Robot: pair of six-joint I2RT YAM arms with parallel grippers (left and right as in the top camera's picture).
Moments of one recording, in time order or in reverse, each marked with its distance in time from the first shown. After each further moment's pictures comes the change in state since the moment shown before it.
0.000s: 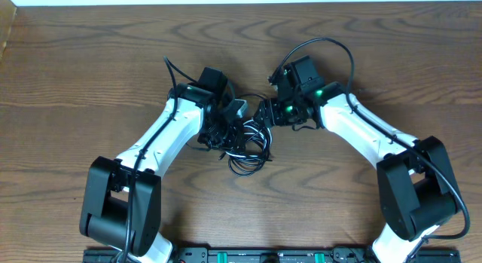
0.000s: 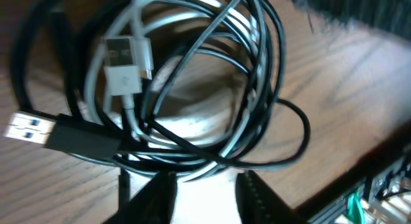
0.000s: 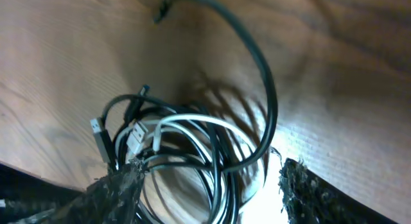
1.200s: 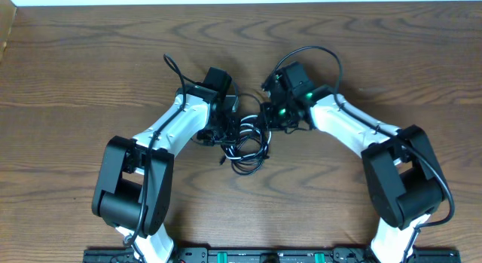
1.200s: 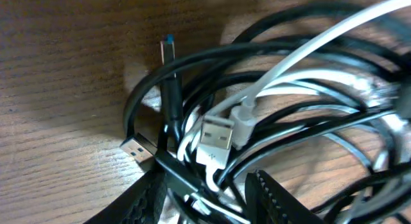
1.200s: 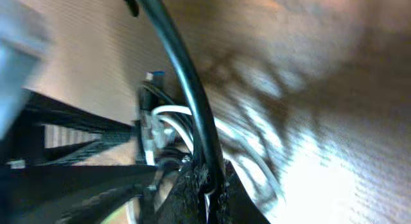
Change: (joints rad) left arm 0.000 0.116 0.000 0.135 -0.186 -0.183; right arm 0.009 0.084 0.000 0.072 -0.121 0.057
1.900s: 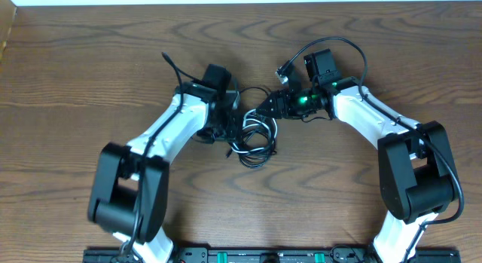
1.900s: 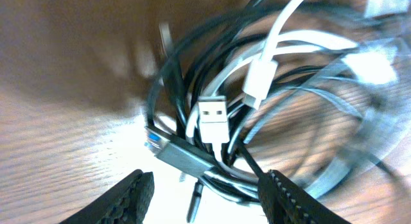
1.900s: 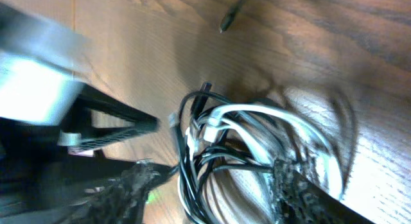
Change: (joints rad) left arm 0.000 -0.065 0.027 0.003 0.004 0.015; right arm -0.142 0.000 -0.001 0.035 -0.253 -0.101
